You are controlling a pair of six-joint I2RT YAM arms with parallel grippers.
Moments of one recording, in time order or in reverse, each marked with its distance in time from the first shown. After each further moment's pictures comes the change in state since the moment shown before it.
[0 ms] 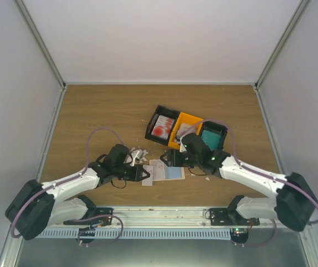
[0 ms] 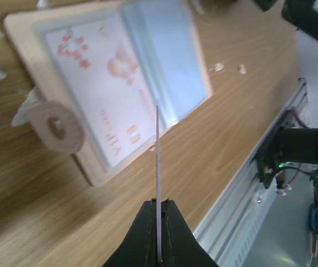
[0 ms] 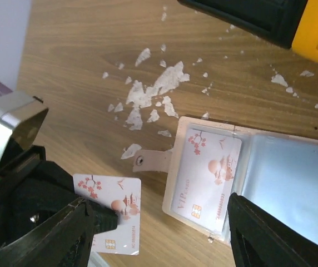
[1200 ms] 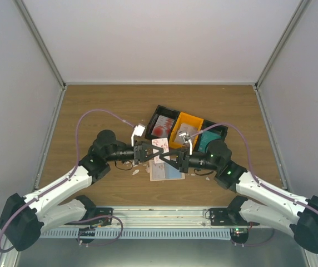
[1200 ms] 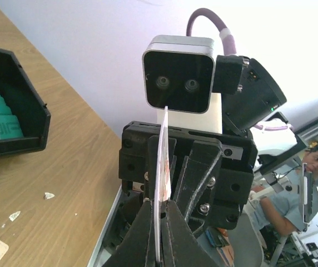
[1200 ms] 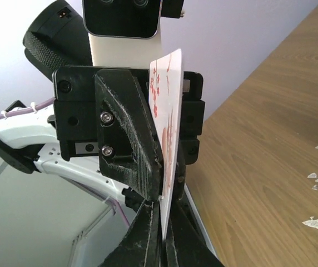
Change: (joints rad) left arm -0.003 -0.158 0.203 0.418 0.218 -0.187; right arm -0.014 -0.328 -0.209 0.603 -0.404 -0.018
